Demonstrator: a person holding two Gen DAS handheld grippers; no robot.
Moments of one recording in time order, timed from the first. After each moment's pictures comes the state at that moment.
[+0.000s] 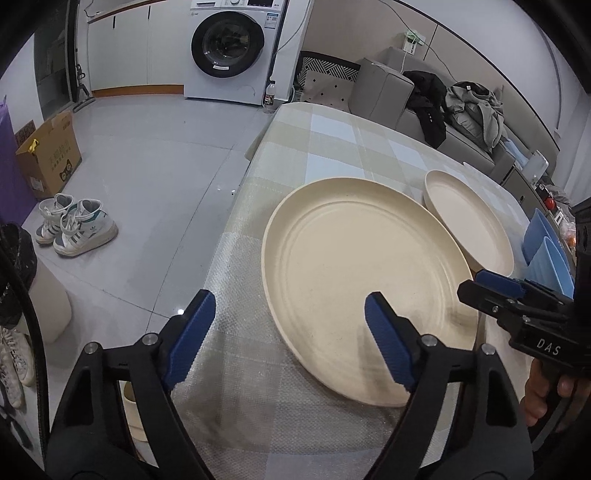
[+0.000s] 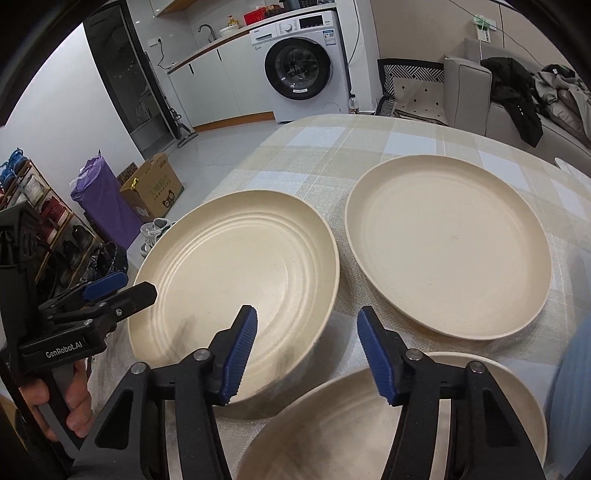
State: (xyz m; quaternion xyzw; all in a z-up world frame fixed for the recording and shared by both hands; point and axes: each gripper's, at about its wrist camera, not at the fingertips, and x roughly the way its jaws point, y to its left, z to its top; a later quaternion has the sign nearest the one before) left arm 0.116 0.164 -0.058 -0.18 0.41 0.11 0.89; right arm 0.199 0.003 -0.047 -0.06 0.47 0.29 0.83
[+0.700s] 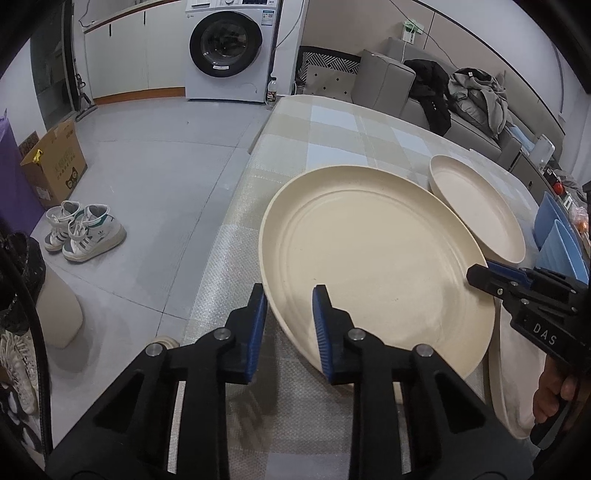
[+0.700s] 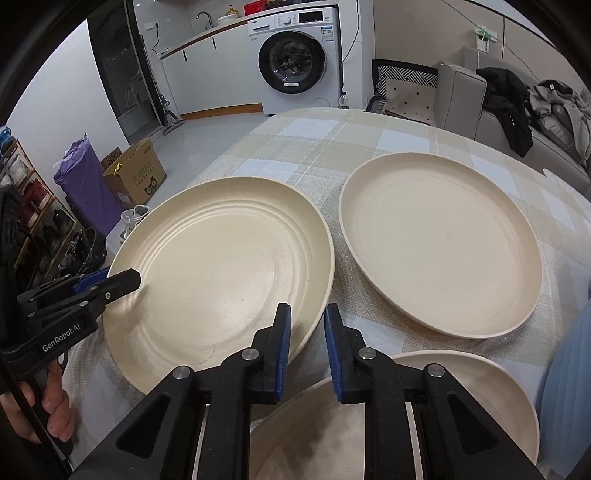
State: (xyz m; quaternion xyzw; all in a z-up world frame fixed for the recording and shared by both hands) left arm 0.115 0.153 -0.064 -0.15 0.42 0.12 0.89; right arm 0.191 0.011 -0.052 -0.10 0.46 0.26 0.84
